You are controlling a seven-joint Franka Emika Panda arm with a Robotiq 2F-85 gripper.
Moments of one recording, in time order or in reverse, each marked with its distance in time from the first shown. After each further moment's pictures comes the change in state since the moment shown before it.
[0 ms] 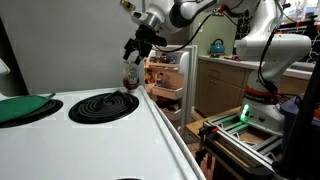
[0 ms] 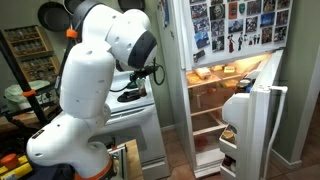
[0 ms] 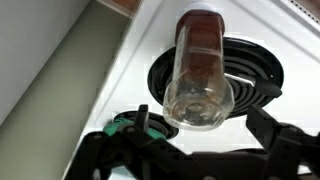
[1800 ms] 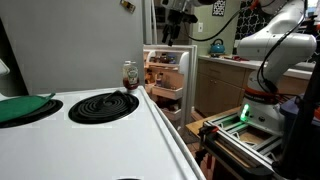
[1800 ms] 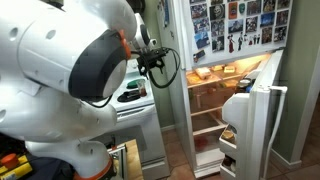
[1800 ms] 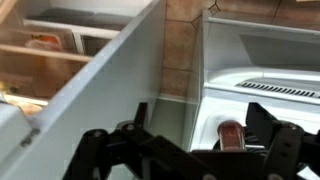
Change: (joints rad) arm -0.698 0.211 0.559 -0.107 -0.177 -0.616 0.365
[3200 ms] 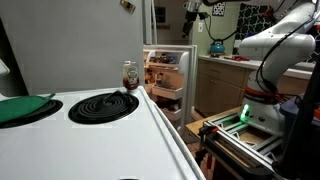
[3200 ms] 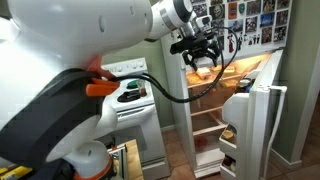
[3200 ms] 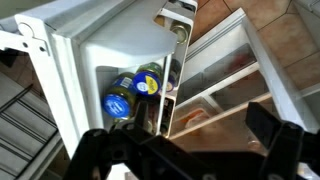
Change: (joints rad) arm -0.212 0.112 -0.141 0.280 -0.272 -0.243 0.329
